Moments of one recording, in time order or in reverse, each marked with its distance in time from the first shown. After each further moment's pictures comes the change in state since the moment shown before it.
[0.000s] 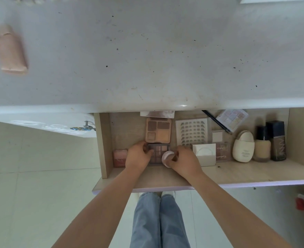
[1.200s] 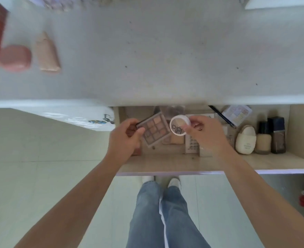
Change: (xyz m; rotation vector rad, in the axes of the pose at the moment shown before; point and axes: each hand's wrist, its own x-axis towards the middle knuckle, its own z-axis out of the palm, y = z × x) left_hand -0.067 0.013 -0.107 -0.332 0.277 0.230; right_hand -0.052 -0.056 -0.091 0.317 0.192 -0.270
